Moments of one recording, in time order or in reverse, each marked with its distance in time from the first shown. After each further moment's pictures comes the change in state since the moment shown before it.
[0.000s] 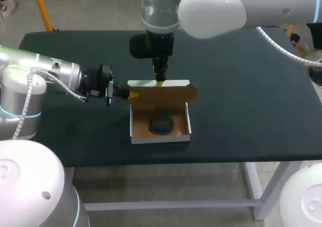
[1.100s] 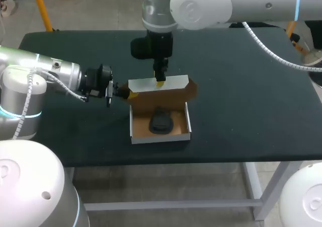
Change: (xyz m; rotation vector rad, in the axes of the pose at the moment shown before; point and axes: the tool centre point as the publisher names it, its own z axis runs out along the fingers) left arm -0.001 0.001 0.000 -0.001 -0.003 -0.001; right arm -0.012 -0.004 0.029 -0.009 0.117 -0.021
